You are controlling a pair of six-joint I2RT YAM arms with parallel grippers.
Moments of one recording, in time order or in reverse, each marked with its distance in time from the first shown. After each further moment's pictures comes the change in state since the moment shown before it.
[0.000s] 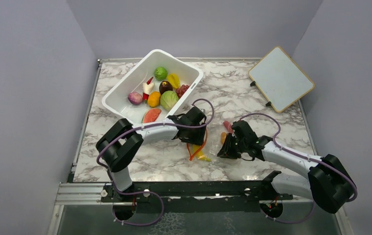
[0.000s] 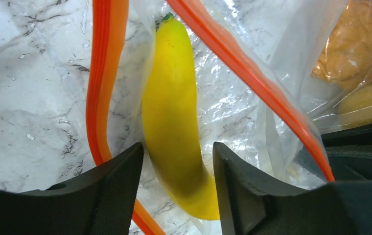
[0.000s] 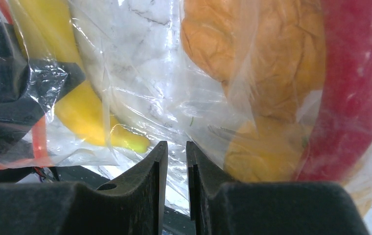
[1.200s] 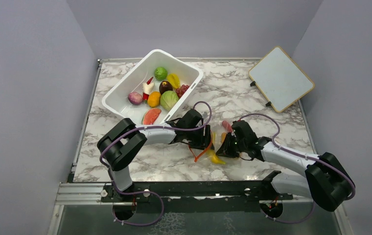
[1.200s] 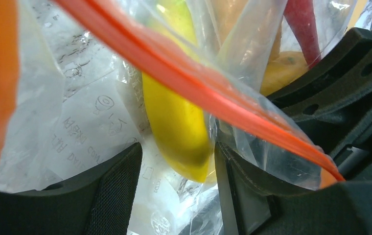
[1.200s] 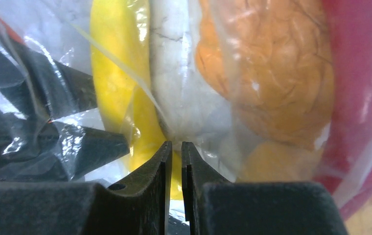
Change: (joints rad) left arm 0.013 0.018 -0.129 0.337 0.326 -0.187; right arm 0.000 0.033 -0.028 0.107 -0.029 0.027
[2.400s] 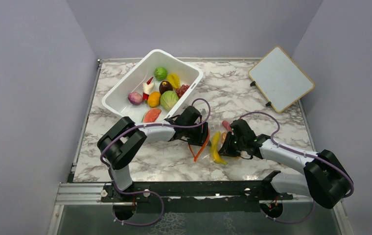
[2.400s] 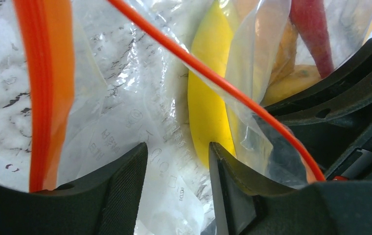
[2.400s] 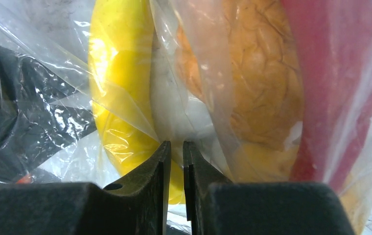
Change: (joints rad) left arm 0.034 0.013 0.037 -0.048 -0.021 0.071; right arm 0.002 0.024 0.045 -0.079 0.068 -0.035
